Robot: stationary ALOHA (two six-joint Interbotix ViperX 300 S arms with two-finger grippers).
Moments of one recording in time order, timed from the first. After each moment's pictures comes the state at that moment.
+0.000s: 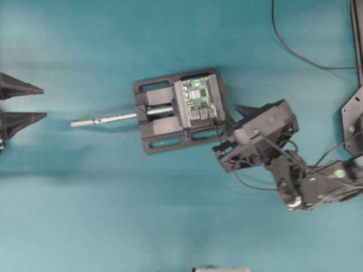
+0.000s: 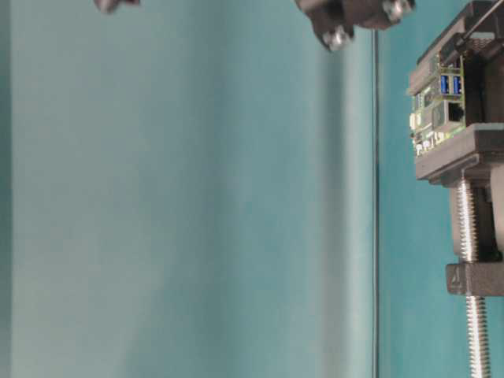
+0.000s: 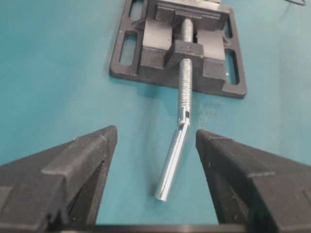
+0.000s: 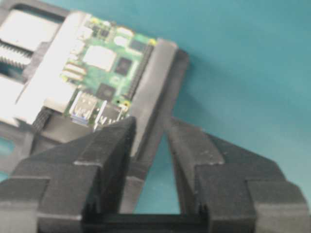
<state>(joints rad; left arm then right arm) 0.16 -1.18 1.58 -0.08 -0.10 -0.09 0.48 0.08 0.69 1.91 -1.32 -1.00</state>
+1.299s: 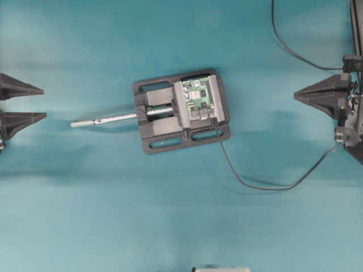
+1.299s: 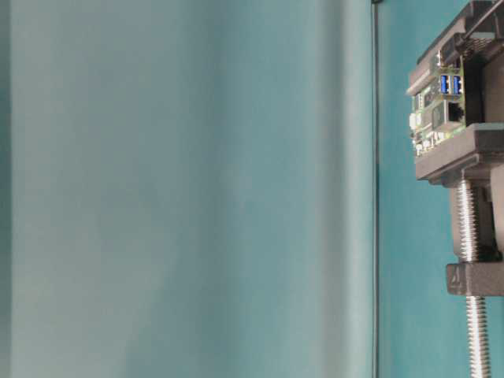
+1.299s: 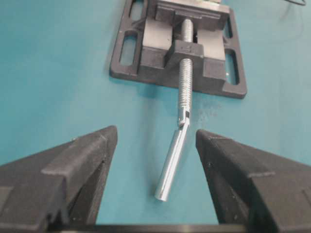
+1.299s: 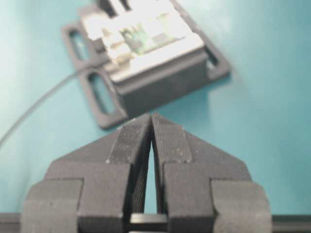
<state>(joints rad) 0.16 -1.18 1.58 -0.08 -0.10 -0.09 0.11 -1.12 1.46 1.31 -0.39 -1.10</state>
